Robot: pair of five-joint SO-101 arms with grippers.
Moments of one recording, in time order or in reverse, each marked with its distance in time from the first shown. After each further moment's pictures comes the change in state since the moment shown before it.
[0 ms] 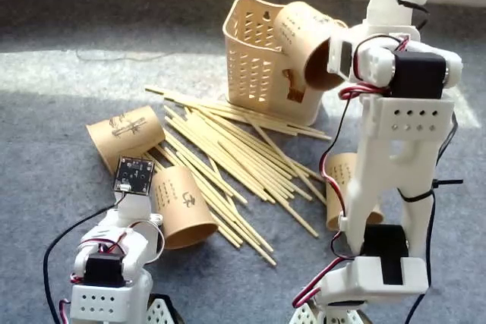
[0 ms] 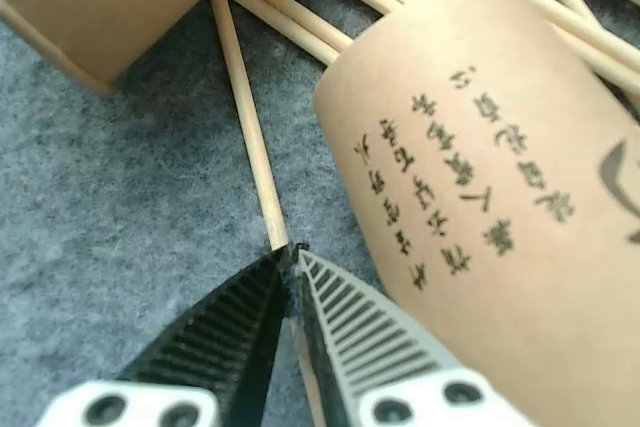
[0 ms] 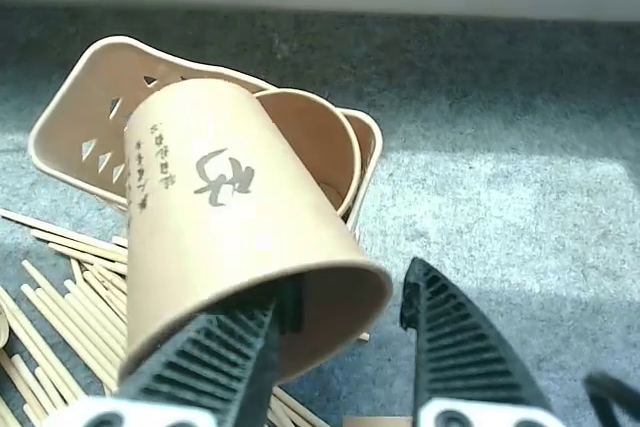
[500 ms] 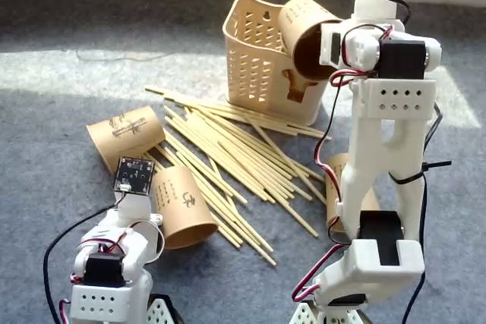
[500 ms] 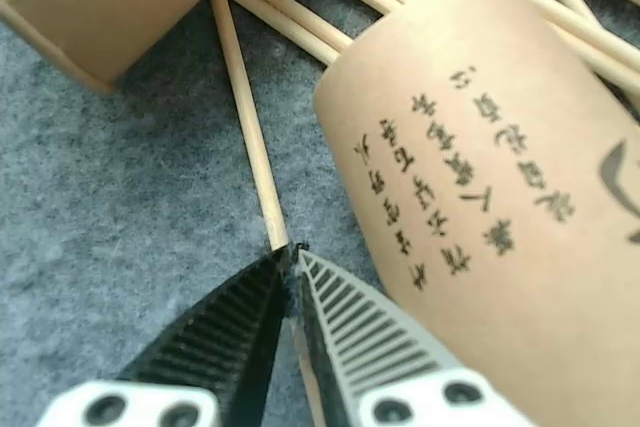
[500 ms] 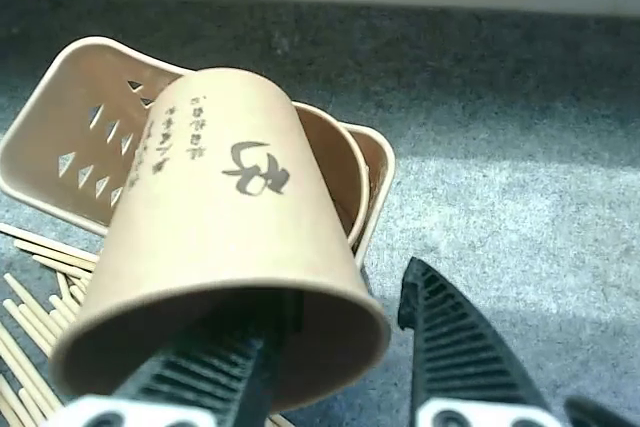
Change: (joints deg) left arm 0.0 0.0 0.0 0.0 0.0; right arm -0.8 5.0 0.6 -4.5 0.0
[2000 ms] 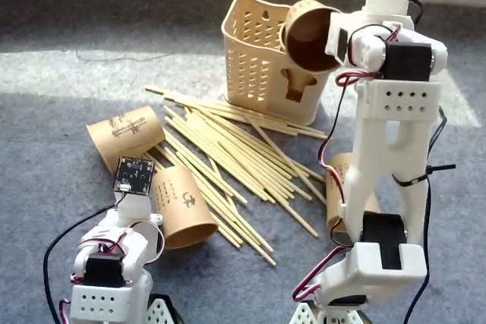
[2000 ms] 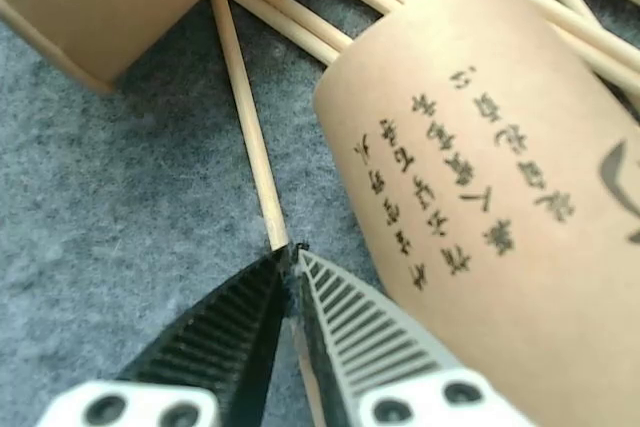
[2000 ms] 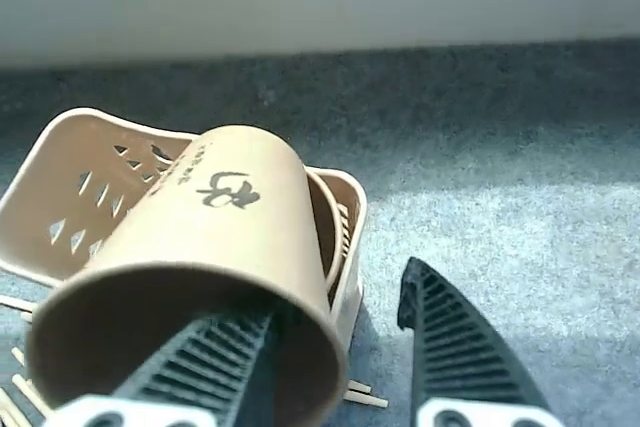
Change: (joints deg) left arm 0.0 0.0 0.0 0.0 0.0; right arm 1.7 -1.3 4.5 -8.5 -6.9
